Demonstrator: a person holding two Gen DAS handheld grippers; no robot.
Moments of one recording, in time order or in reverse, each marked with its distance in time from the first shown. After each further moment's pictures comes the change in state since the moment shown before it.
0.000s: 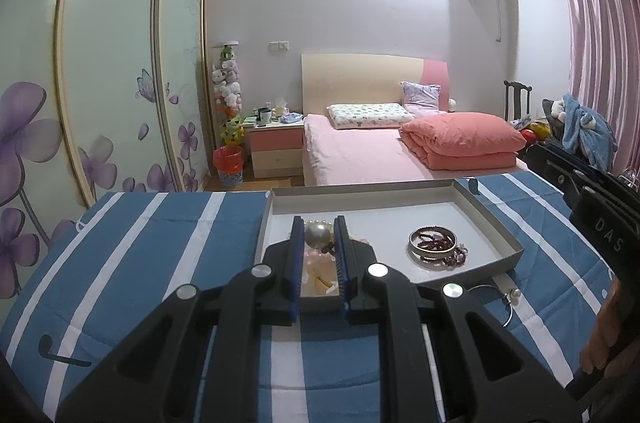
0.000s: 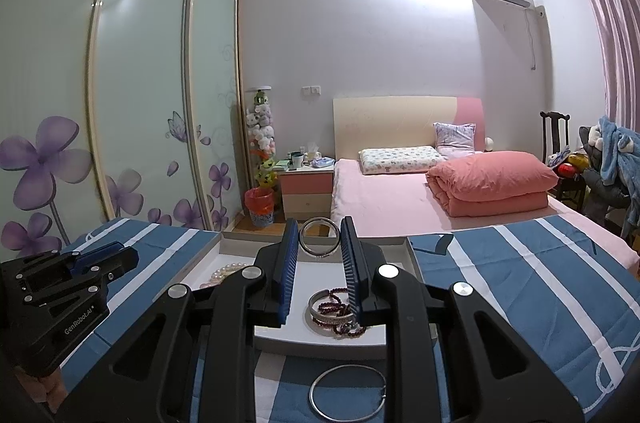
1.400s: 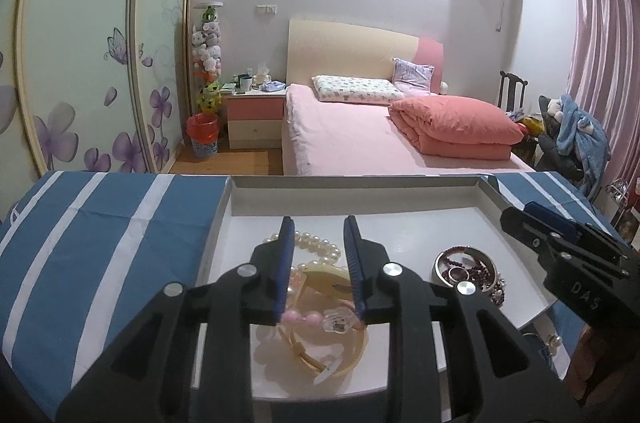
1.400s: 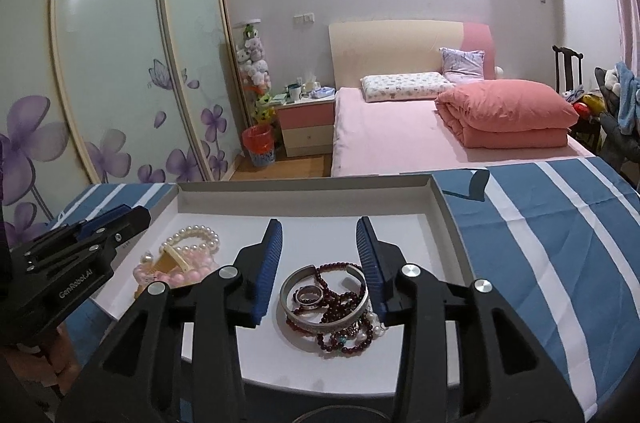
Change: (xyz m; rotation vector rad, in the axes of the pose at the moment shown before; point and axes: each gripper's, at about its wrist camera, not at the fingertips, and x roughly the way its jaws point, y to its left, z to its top) left arm 0.135 0.010 0.006 -0.063 0.106 -0.089; right arm 0.104 -0.025 -0.028 0.076 0.264 0.017
